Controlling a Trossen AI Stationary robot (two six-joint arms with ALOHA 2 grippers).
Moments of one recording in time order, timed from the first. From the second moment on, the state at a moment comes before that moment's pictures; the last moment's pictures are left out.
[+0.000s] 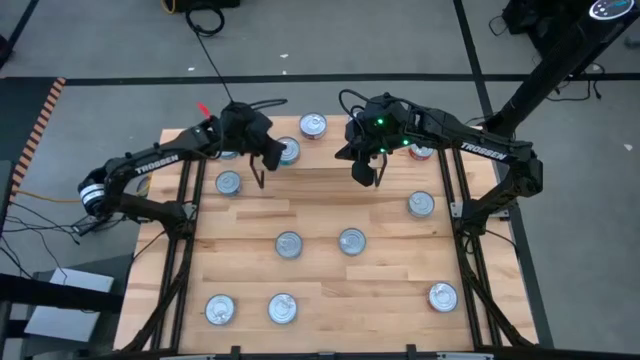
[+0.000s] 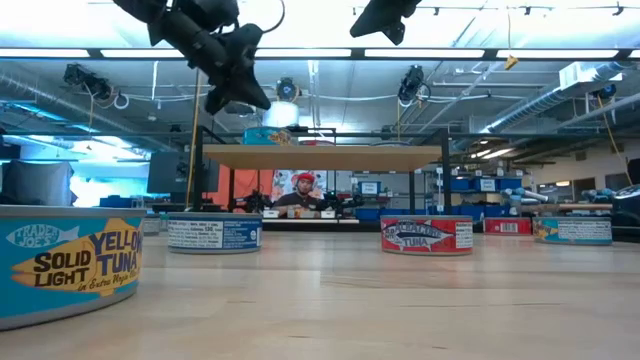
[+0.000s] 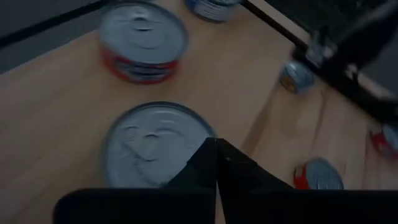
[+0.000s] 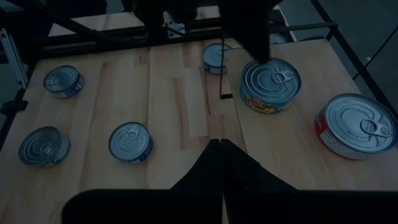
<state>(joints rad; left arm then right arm) 0.58 1.25 1.03 -0.39 0.22 -0.24 -0.31 1.53 1.64 -0.79 -0.20 -0.07</state>
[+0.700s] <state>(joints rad) 0.29 1.35 1.03 -0.35 -0.27 0.11 -0.32 1.53 1.64 -0.79 -0.20 -0.09</state>
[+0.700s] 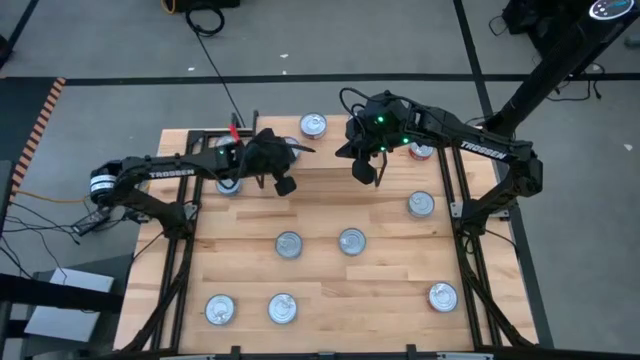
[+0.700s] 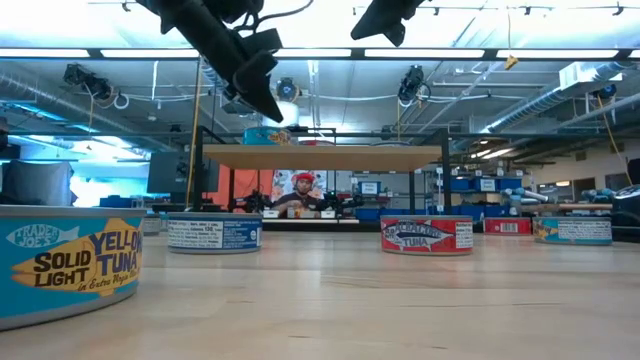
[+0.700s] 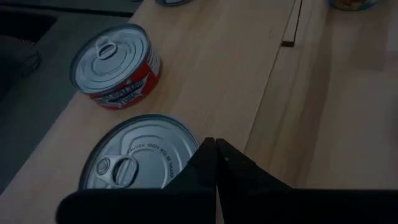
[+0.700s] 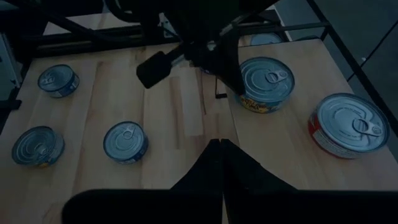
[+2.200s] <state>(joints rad) 0.42 1.48 1.03 -0.19 -0.31 -0.20 -0.32 1.53 1.64 -0.79 -0.23 -0.10</state>
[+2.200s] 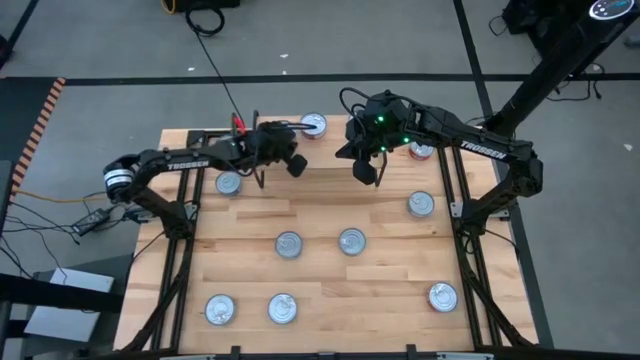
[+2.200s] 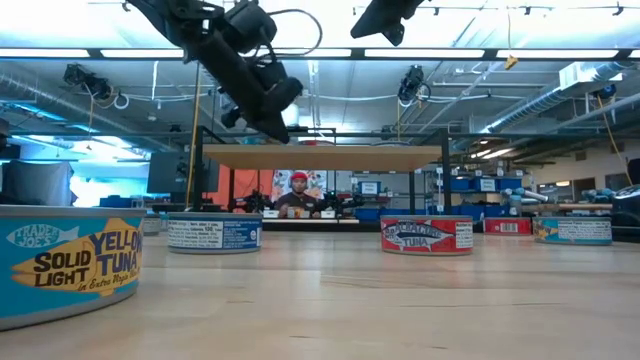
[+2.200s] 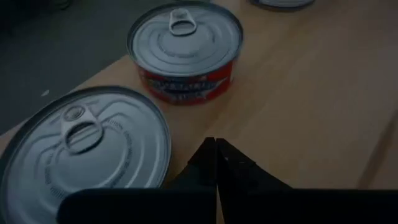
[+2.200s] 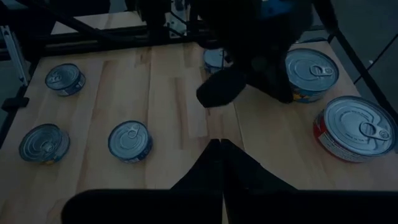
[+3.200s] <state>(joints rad) 0.49 1.48 1.16 -0.29 -0.29 -0.18 -0.33 1.53 1.64 -0.79 -0.18 -0.10</state>
